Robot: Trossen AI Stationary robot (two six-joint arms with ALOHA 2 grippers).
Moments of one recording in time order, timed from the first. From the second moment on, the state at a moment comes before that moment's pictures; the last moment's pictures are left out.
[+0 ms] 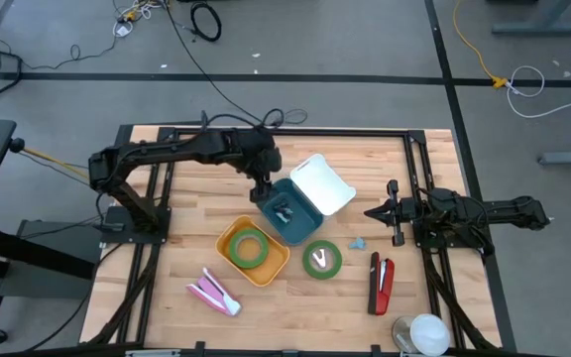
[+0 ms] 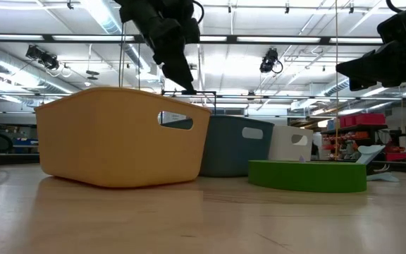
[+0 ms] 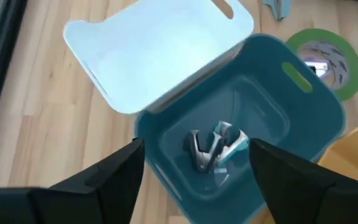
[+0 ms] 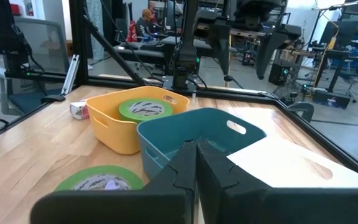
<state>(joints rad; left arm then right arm) 0.31 1.61 1.34 -0.66 0.16 0.20 0.03 0.07 0.02 0.01 0.00 -0.11</state>
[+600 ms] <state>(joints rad) 0.35 1.61 1.33 -0.68 0.16 0.20 0.03 0.07 0.02 0.01 0.00 -0.11</state>
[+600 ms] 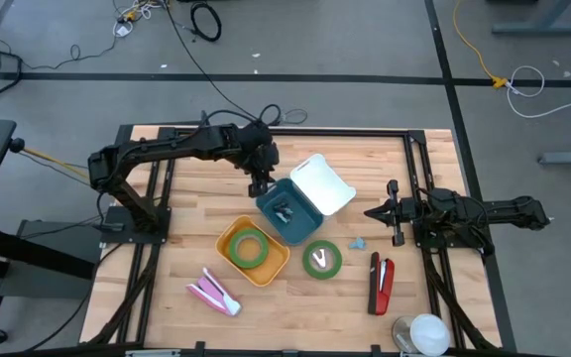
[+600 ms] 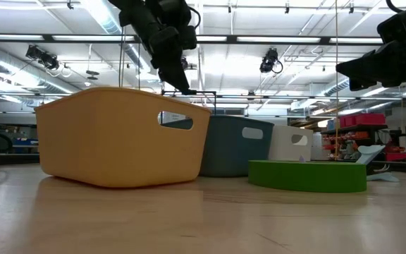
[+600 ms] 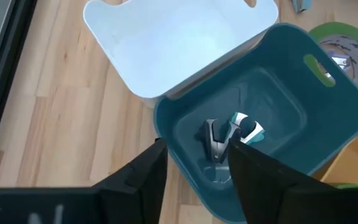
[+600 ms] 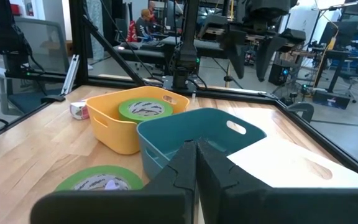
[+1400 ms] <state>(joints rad) 0.35 1.53 1.33 -0.69 0.16 0.20 0.03 0.07 0.02 0.01 0.00 -0.11</state>
